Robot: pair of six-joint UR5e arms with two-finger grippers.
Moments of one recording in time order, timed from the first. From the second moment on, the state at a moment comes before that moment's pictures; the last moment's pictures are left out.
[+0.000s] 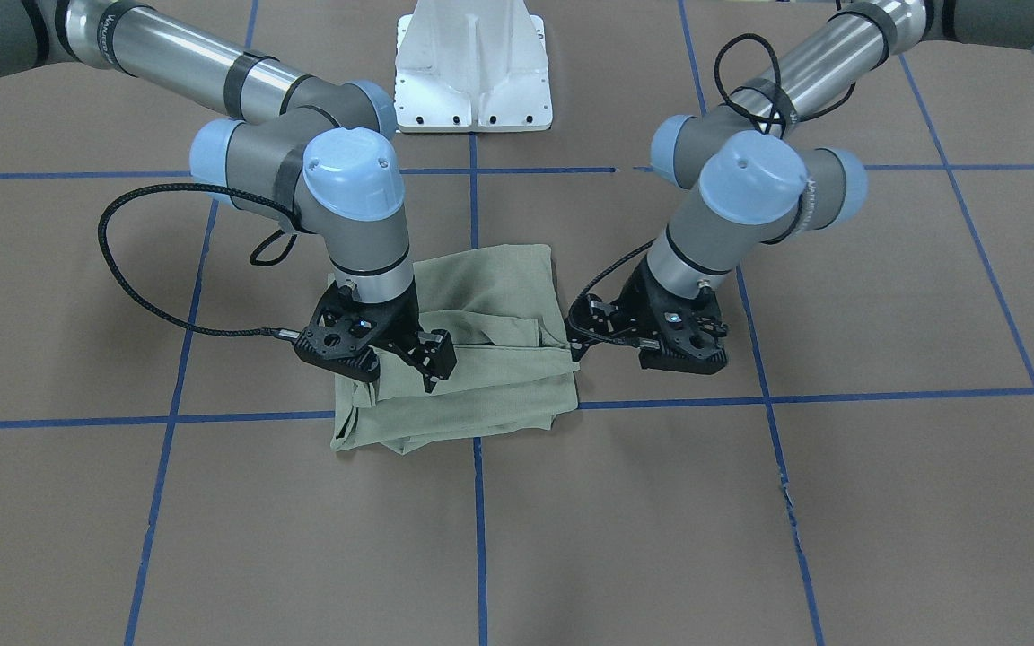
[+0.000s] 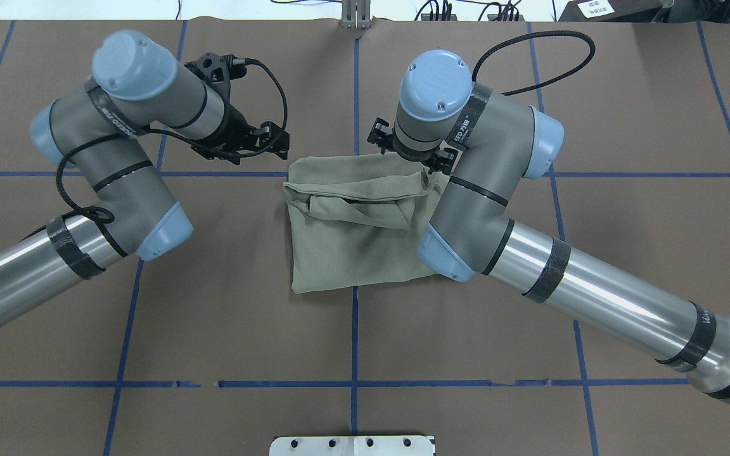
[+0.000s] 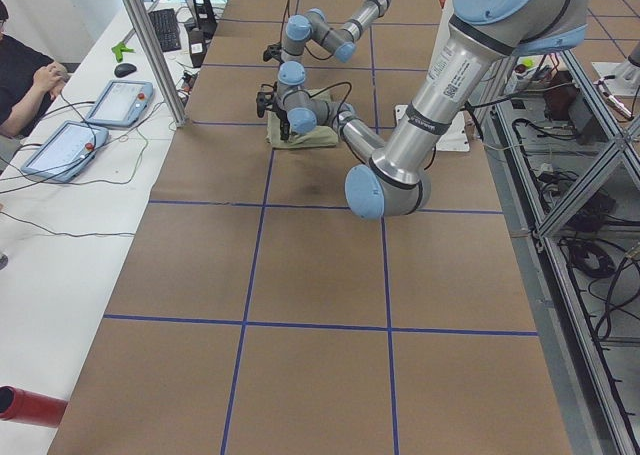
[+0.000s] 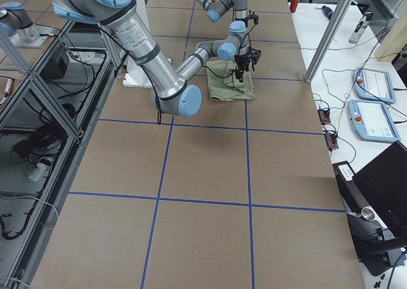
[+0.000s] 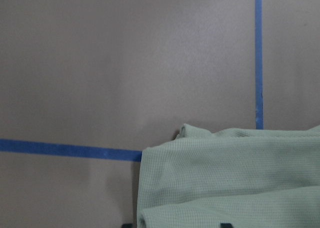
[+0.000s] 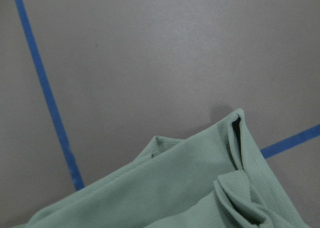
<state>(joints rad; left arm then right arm) -0.80 -2.19 -1.46 -2.06 -2.11 -1.08 0.64 -0.78 1.45 -1.45 1.80 1.50</state>
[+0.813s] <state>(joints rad) -0.83 -2.16 -1.46 -2.06 -2.14 -1.00 0.48 -0.81 1.44 -1.49 1.61 1.21</state>
